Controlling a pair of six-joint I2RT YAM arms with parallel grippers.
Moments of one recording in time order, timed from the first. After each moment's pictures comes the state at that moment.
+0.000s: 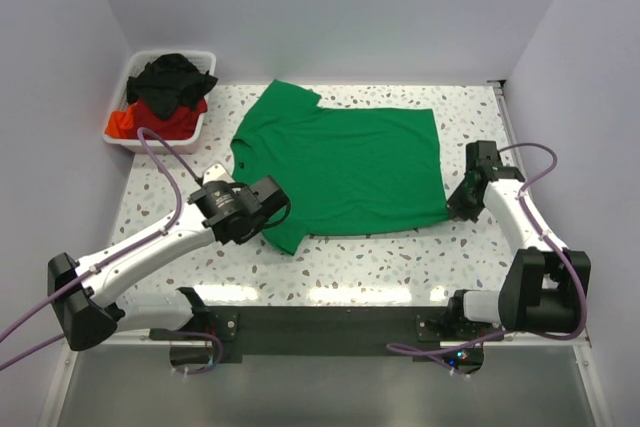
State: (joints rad) left arm -0.90 1.20 1.11 -1.29 -0.58 -1.57; right arm -0.05 1.31 0.89 -0.82 0.14 0.65
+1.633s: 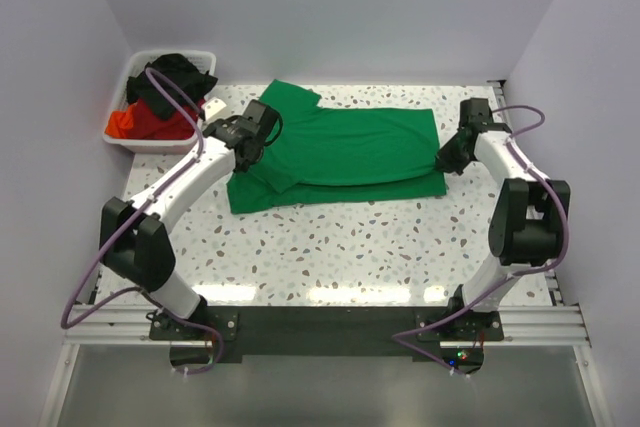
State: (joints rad) left arm -0.48 1.59 1.39 -0.94 -0.72 -1.13; right arm -0.05 1.72 1.28 -0.67 0.04 0.77
